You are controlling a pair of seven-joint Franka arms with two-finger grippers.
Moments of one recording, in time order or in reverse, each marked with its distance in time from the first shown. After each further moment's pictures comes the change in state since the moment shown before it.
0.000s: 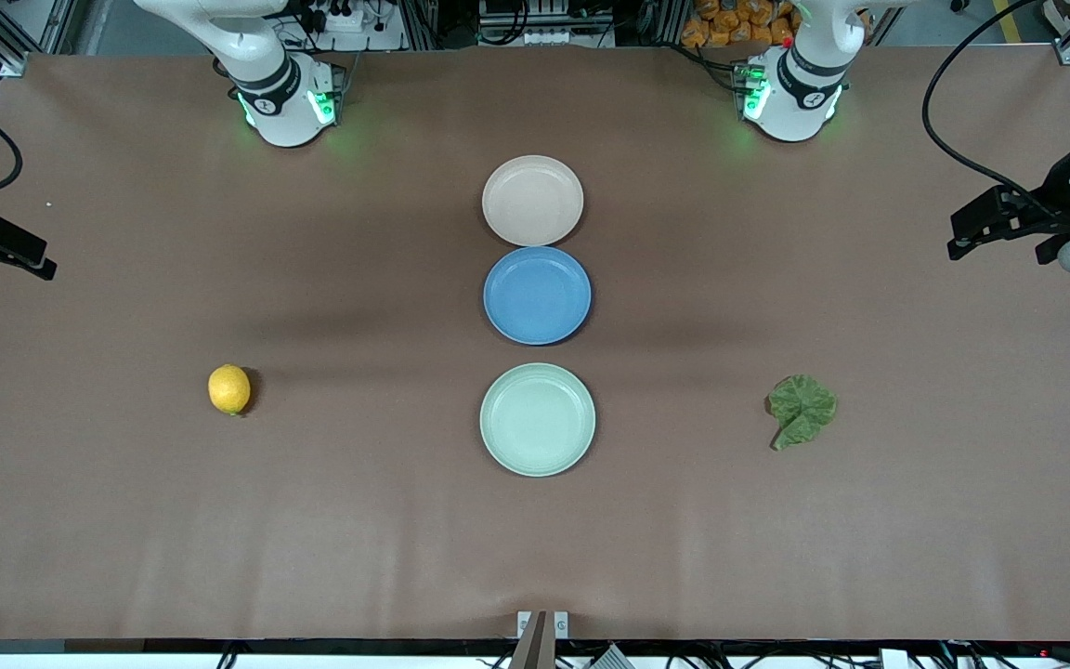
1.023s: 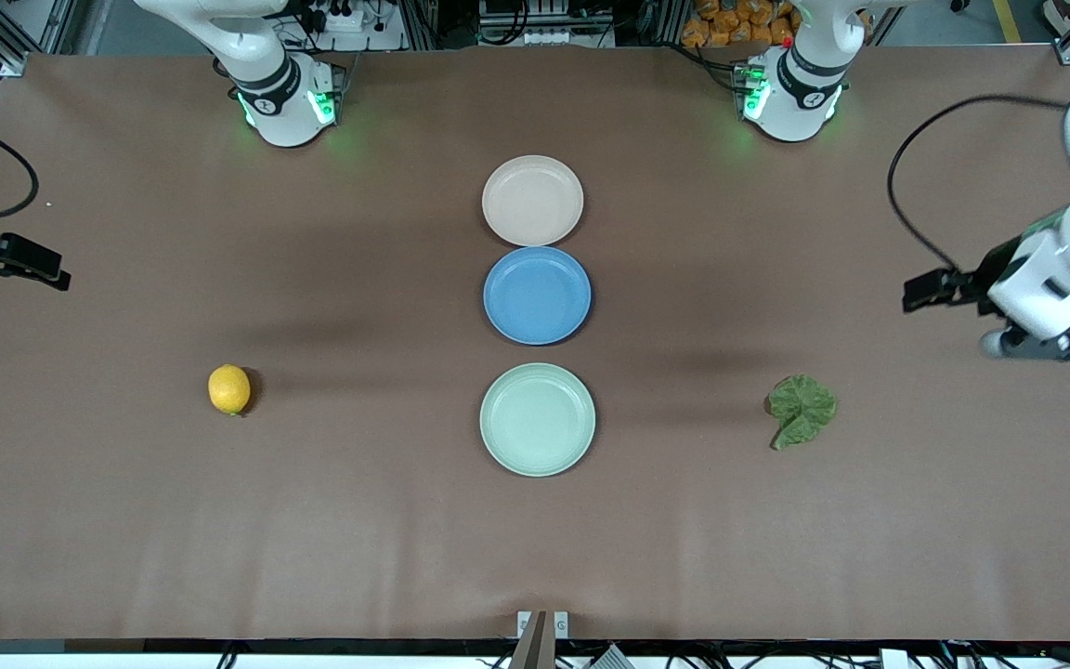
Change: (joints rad) left arm 0.016 0.138 0.001 -0.105 0.000 0.115 0.000; right arm -0.007 0.047 0.000 -0.008 0.000 -0.001 -0.041
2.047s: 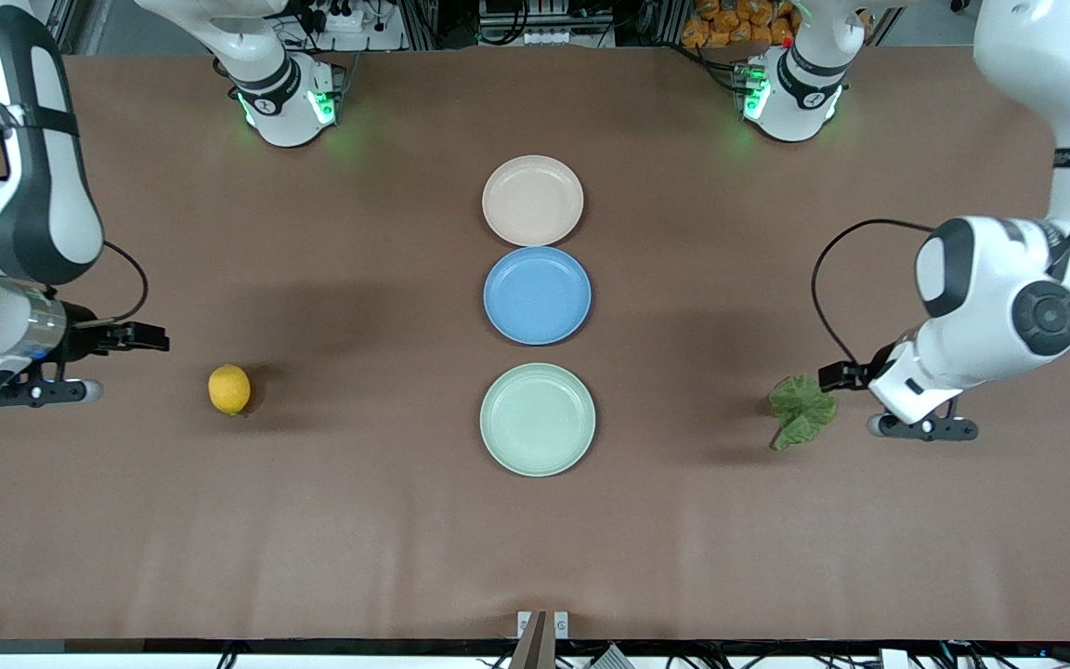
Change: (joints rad) left arm -0.024 0.251 -0.016 -0.154 0.000 0.480 0.000; right arm -0.011 0.206 0.006 -0.216 0.046 0.305 -0.094
